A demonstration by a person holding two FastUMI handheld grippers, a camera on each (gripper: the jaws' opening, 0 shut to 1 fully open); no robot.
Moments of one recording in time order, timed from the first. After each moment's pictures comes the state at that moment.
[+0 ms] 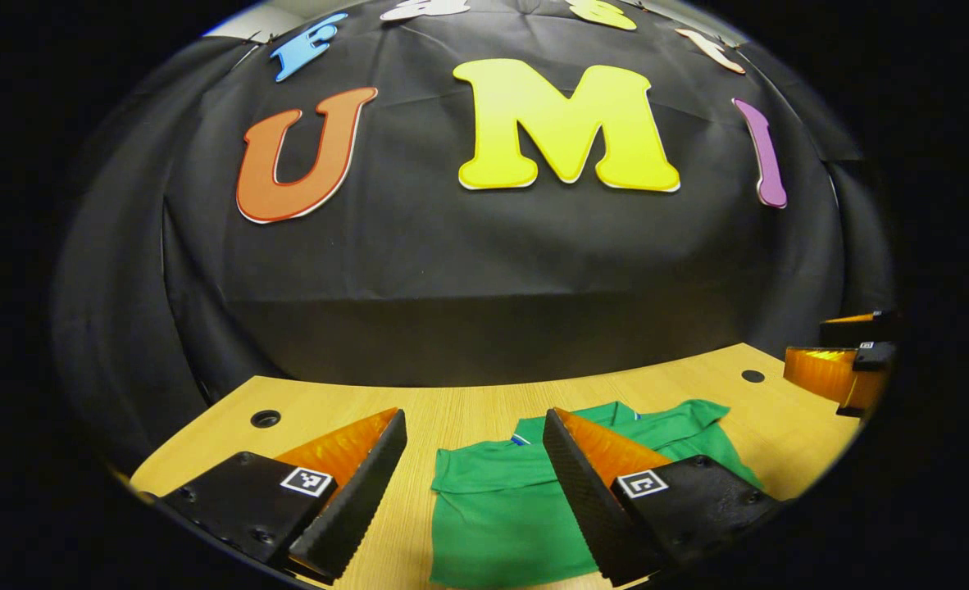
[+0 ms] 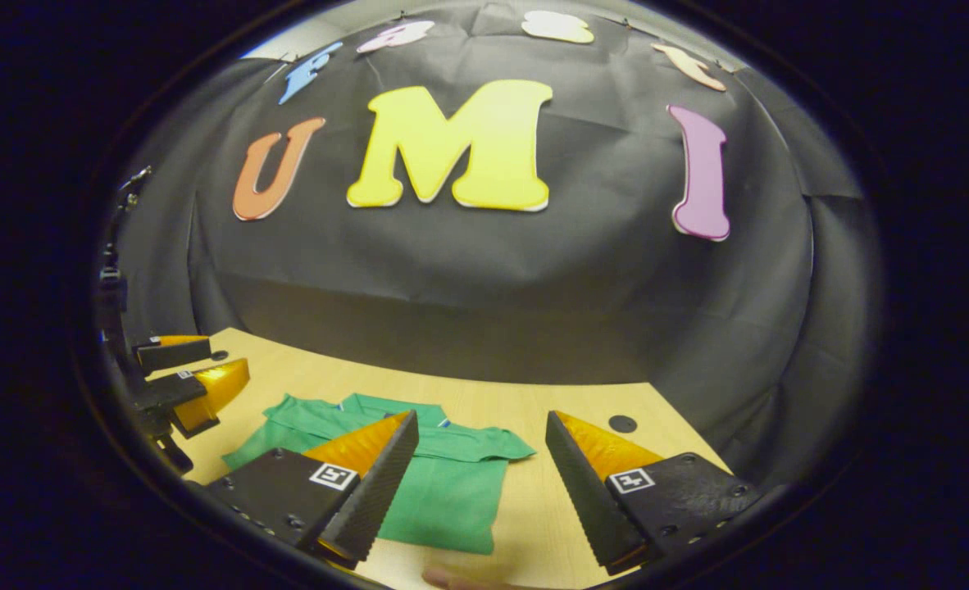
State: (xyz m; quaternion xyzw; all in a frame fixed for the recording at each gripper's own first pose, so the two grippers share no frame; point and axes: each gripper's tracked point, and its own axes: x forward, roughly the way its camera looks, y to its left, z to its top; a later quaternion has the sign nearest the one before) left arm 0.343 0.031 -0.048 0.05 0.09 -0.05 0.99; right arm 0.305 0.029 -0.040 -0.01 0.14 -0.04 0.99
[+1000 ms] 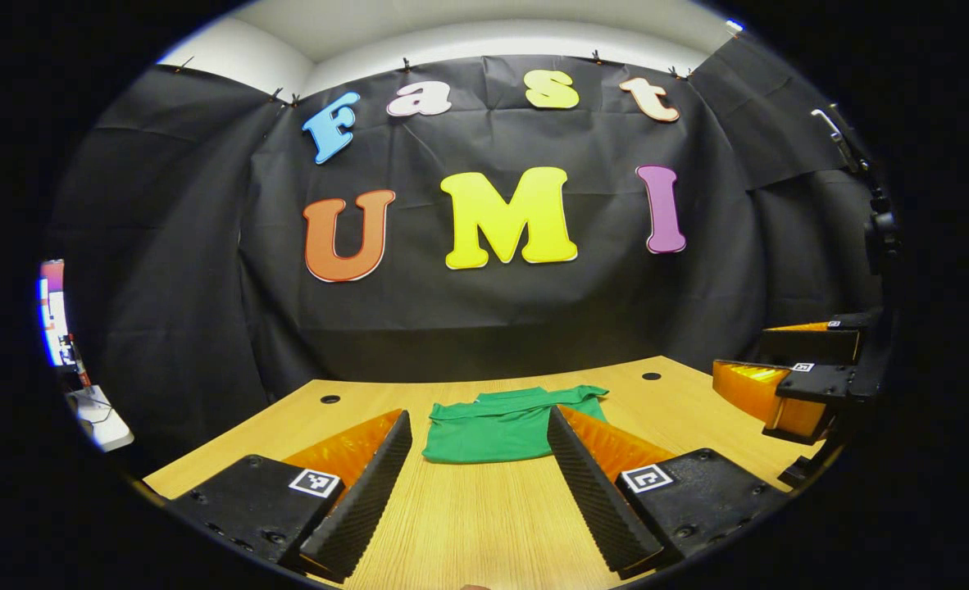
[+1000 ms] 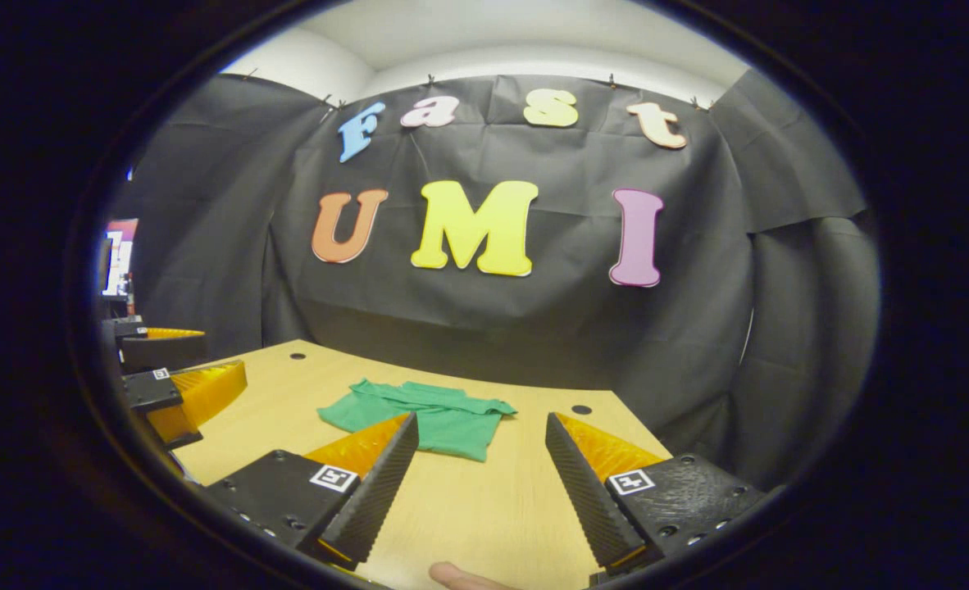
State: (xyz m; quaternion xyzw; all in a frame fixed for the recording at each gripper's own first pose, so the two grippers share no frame) left arm 0.037 -0.012 0.011 0.04 0.00 -0.05 1.00; right arm 0.027 0.016 -0.005 -0.01 0.06 0.01 1.00
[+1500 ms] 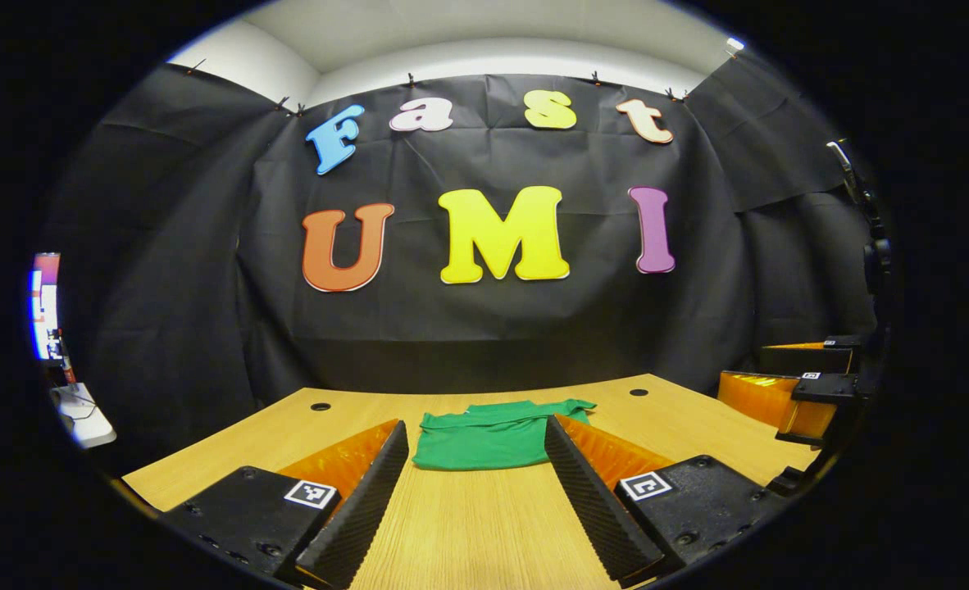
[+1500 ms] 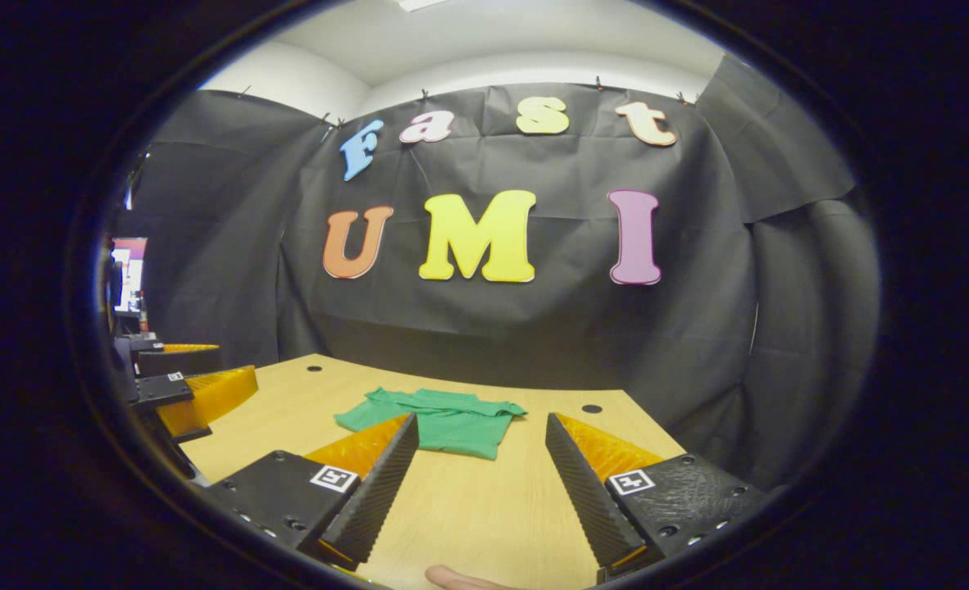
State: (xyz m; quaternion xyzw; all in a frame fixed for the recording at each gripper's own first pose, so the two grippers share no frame) left arm 0.035 0.001 -0.009 0.01 0.00 -0.04 1.00; right arm 0.021 0.014 -0.012 0.01 0.04 0.03 1.00
